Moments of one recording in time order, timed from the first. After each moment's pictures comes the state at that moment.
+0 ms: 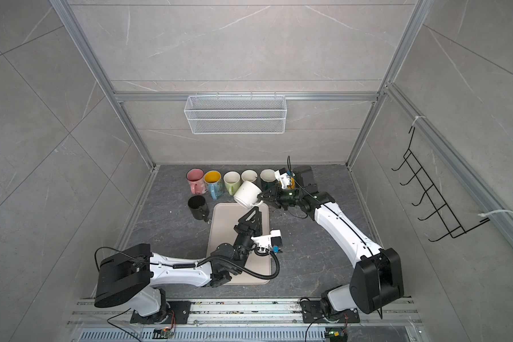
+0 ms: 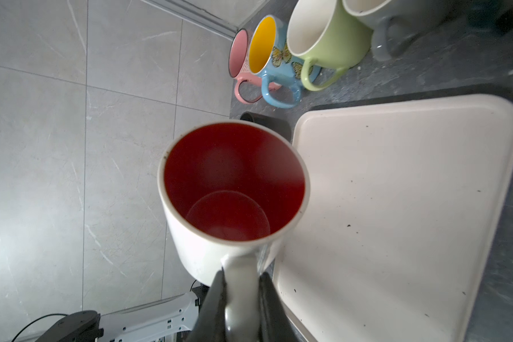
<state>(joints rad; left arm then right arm) -1.30 1.60 0.74 1.20 -0.84 1.63 0.33 1.44 1.19 -0.37 -0.77 0.78</state>
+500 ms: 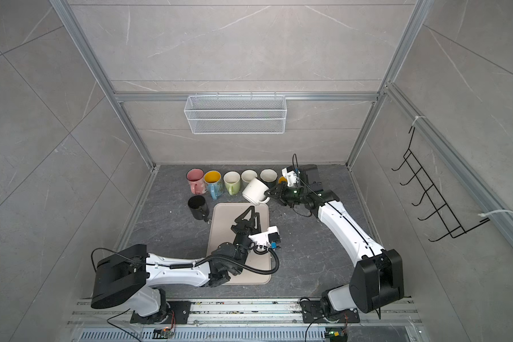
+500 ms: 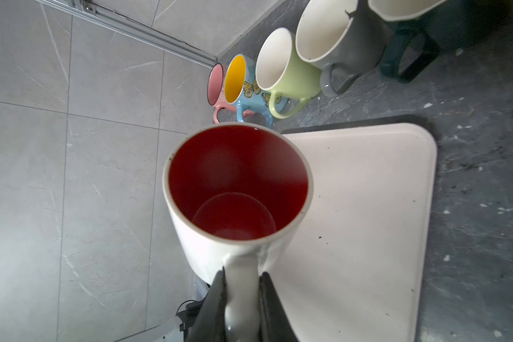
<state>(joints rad) -1.29 1.54 0.74 1.01 -0.91 1.38 0.29 1.43 1.22 -0.44 -0.68 0.72</state>
